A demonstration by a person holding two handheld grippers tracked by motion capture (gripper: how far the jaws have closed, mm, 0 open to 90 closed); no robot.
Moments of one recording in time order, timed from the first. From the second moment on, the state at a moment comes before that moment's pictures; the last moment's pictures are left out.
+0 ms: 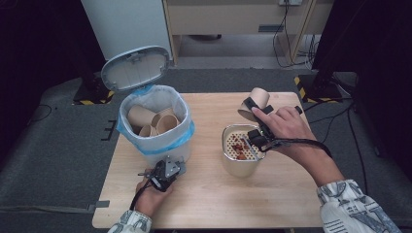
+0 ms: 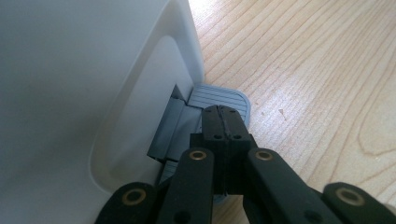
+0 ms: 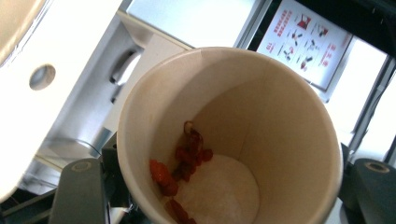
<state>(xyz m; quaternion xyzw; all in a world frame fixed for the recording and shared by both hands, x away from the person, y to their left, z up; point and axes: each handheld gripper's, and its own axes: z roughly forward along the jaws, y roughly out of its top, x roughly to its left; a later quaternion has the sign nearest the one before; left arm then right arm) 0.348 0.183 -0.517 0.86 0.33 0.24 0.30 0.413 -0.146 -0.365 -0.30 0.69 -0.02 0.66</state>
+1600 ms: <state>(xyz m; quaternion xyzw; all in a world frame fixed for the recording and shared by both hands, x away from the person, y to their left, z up) 0.348 0.184 -0.517 0.86 0.33 0.24 0.30 0.438 -0.130 -0.343 -0.09 0.78 0.23 0.57</state>
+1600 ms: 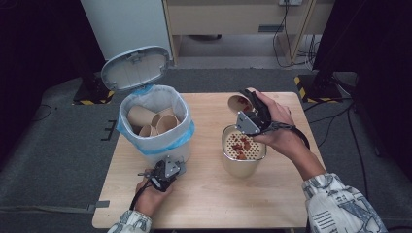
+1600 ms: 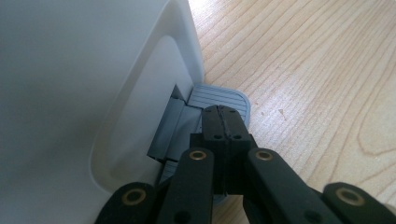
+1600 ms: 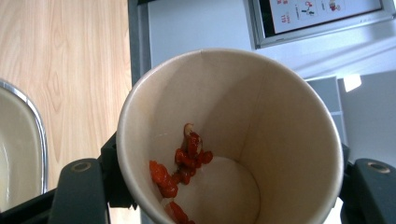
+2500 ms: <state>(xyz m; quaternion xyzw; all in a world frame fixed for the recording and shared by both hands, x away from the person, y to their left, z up) 0.348 0.184 -0.517 0.86 0.33 0.24 0.30 0.453 -0.124 -0.324 0.03 0.79 0.38 0.48</state>
